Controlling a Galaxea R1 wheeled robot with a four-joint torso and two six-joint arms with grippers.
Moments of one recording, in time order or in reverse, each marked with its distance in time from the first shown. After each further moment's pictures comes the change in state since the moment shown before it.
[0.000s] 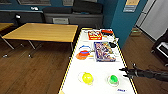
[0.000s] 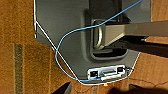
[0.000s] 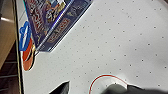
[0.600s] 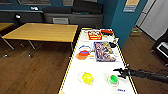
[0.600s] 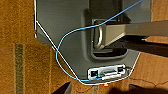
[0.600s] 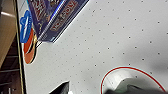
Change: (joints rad) left arm 0.000 -0.002 0.000 0.000 0.000 0.000; right arm -0.014 0.105 -0.055 -0.003 -0.002 0.000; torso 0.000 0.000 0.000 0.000
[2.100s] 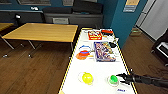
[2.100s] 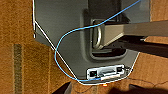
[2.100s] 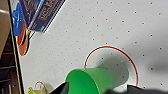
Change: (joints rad) left arm 0.000 0.005 0.000 0.000 -0.001 0.000; right arm -0.075 -0.100 0.119 0.000 0.019 -0.001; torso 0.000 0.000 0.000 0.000
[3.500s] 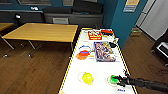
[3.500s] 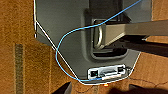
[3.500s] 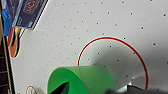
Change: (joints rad) left arm 0.000 0.006 -0.014 0.000 0.001 0.000; right arm -0.064 0.137 -0.160 0.000 0.059 0.000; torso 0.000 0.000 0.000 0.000
